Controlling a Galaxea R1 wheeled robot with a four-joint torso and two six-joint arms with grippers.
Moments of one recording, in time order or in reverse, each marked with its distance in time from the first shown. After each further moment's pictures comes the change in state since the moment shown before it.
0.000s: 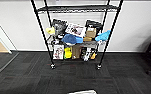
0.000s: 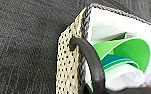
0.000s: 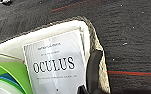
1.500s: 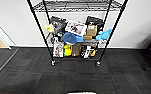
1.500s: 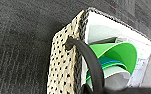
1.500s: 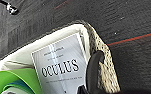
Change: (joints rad) left arm -0.016 -0.171 0.273 -0.003 0.024 -0.008; right arm -0.059 -0.147 0.254 0.001 0.114 0.160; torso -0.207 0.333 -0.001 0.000
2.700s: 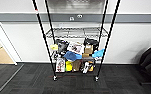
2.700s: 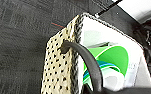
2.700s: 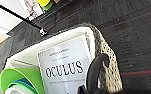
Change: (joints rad) left arm 0.001 -0.061 0.118 -0.020 0.024 -0.004; right arm -0.023 -0.061 0.103 0.000 -0.002 0.009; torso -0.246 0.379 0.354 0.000
